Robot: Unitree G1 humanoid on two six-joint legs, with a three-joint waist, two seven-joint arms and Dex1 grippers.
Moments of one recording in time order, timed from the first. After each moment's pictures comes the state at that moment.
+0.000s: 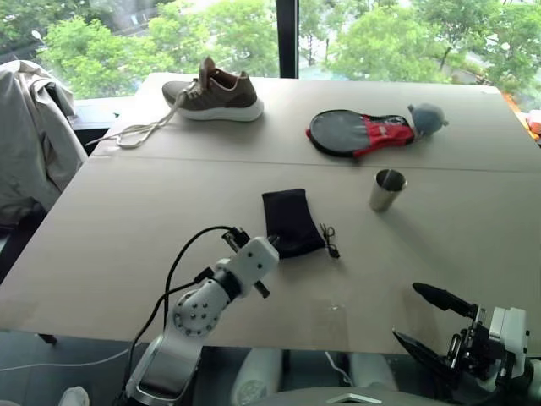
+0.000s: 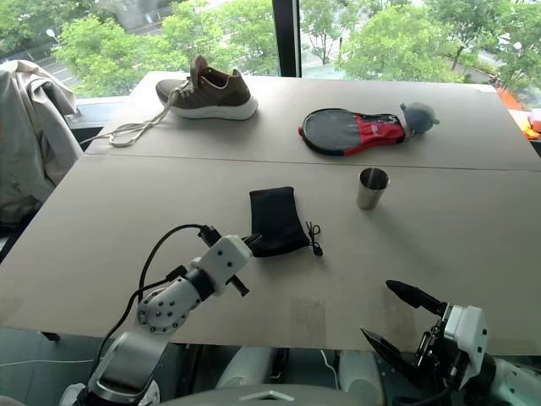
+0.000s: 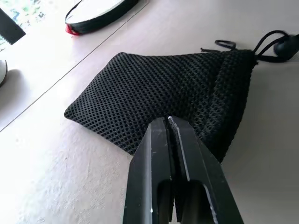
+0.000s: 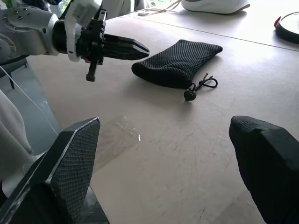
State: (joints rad) left arm 0.17 0.49 -0.20 -0.56 0.11 0.21 -0.47; right arm 0.74 -0.48 -0.21 -0.52 0.58 -0.14 1.04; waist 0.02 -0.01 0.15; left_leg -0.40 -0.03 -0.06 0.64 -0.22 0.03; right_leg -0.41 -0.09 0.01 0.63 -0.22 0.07
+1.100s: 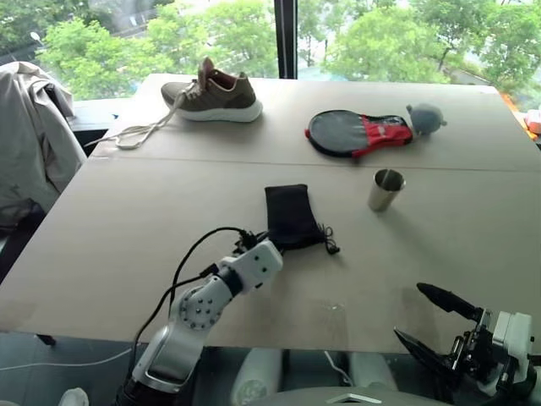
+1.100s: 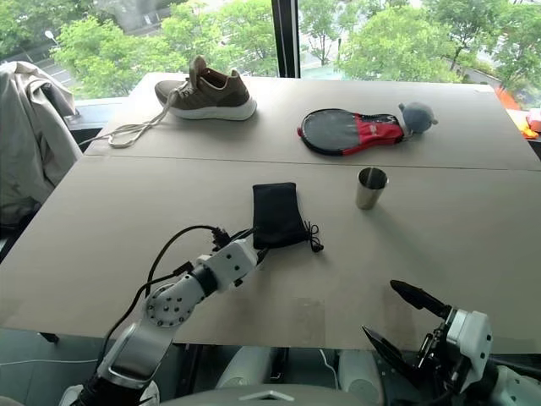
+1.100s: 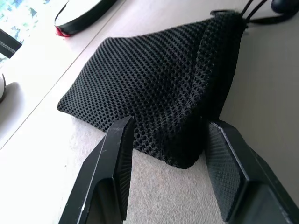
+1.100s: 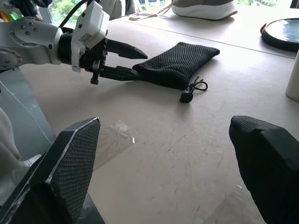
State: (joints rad) left arm 0.07 0.48 -0.25 -0.38 0.32 0.13 -0.44; right arm 0.74 -0.47 -0.21 -0.53 0.57 -0.17 1.00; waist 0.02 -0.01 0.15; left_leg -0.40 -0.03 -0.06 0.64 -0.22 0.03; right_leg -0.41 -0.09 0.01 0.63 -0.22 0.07
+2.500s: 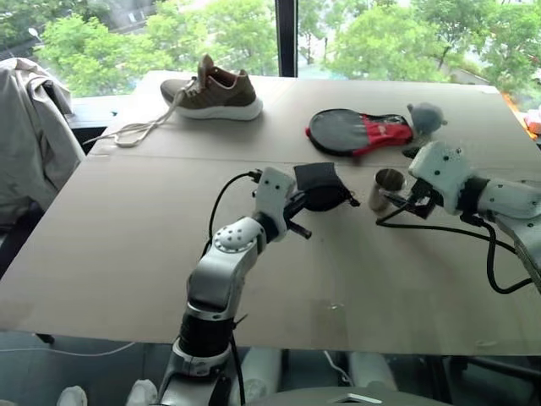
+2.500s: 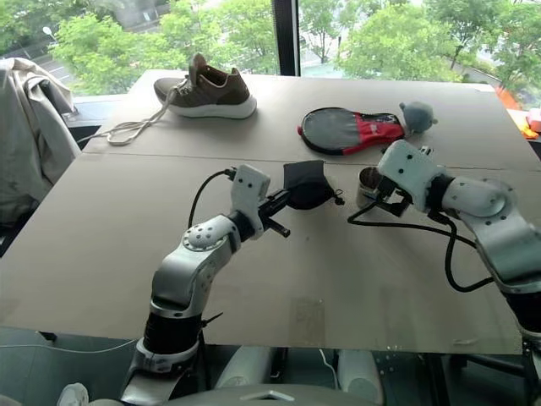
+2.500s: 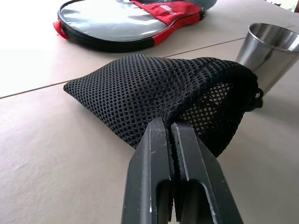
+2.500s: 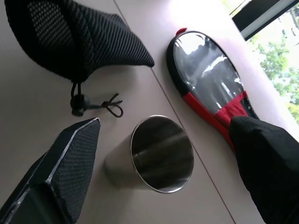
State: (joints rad) left arm -0.36 0.09 -0.09 -0.38 -0.12 0.86 -0.36; right arm -0.47 -0.91 0.20 -0.29 0.15 0.50 0.72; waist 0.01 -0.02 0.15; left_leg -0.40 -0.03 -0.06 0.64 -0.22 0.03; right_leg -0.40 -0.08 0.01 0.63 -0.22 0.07
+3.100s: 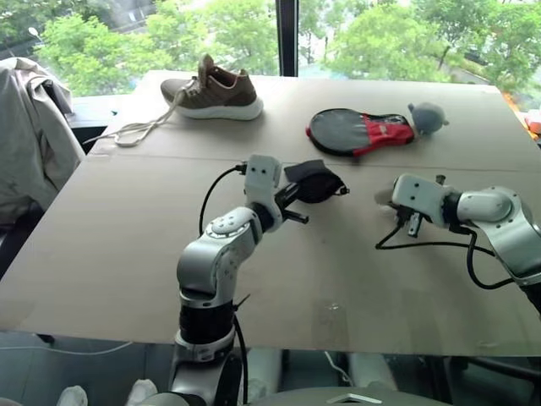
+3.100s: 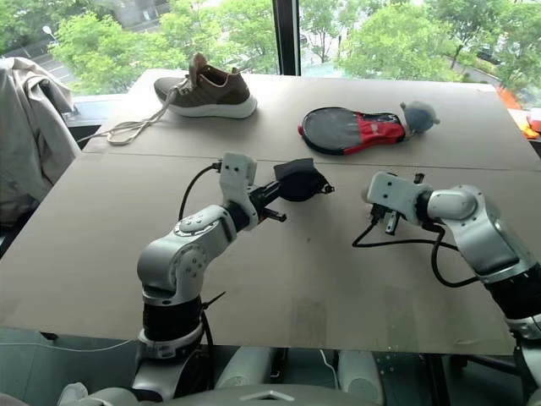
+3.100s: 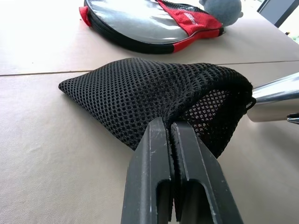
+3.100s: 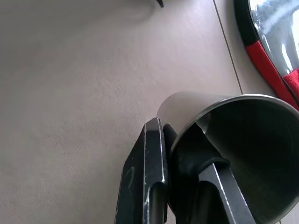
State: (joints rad) left arm -0.45 0.00 0.05 -0.41 -0.28 1.09 -0.25; right arm -0.45 -0.89 0.25 -0.19 0.00 0.44 0.84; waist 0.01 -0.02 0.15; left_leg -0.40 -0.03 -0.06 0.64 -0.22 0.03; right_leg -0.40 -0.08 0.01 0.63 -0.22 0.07
